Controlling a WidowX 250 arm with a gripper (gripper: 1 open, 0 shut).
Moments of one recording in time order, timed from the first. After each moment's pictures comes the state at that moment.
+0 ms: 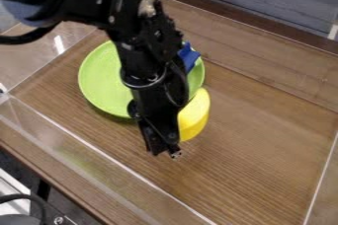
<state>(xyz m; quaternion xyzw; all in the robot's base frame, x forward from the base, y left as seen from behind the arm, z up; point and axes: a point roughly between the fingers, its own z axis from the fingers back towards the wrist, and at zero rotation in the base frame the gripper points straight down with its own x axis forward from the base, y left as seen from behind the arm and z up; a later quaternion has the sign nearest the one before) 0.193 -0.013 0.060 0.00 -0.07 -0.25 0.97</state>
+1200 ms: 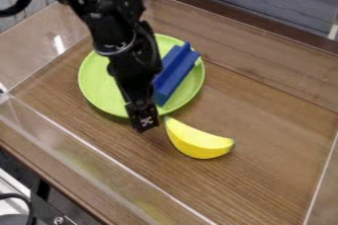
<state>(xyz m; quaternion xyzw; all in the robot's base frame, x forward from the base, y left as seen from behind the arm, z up) 0.209 0.029 0.071 -0.01 -0.10 -0.30 0.95</state>
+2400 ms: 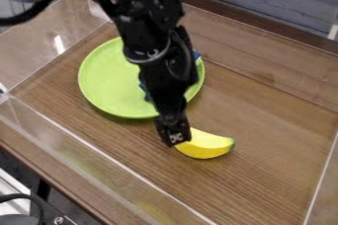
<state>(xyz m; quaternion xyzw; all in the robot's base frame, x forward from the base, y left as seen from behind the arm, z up) 0.205 -0.023 0.082 -0.02 -0.12 -0.38 0.92</state>
